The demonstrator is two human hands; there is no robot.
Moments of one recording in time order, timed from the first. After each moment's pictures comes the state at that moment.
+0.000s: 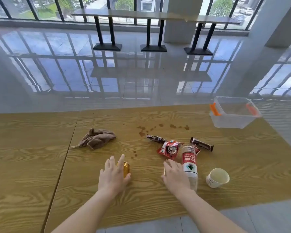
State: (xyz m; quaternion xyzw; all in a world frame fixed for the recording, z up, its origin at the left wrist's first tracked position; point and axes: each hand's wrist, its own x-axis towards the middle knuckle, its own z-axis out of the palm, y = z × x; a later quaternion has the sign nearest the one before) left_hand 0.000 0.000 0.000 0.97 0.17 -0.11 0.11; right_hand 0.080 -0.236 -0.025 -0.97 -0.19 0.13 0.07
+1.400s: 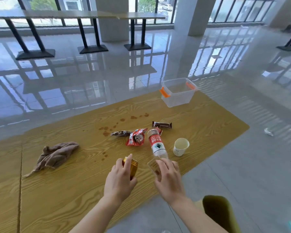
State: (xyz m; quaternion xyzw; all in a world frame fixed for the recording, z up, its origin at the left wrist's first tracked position) left_hand -0.007 -0.075 0.011 0.97 -0.06 -0.05 0.22; right_hand -0.036 -0.270 0.009 -0.97 -0.01 -0.10 0.23
